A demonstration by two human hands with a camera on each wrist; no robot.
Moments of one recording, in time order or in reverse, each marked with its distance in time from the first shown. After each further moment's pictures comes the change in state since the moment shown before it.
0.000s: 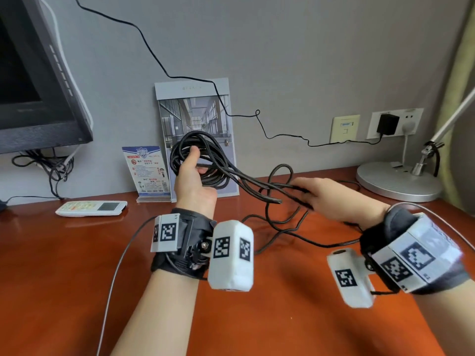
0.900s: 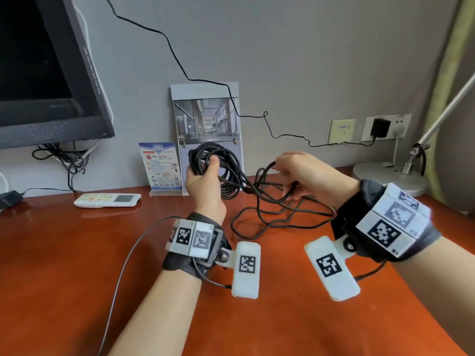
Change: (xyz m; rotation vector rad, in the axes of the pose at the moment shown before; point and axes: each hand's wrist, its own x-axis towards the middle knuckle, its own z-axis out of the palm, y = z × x) left_hand -0.029 -0.003 -0.028 0.120 0.055 0.248; right_hand -0.005 -0.099 -0.013 0.711 0.087 0.274
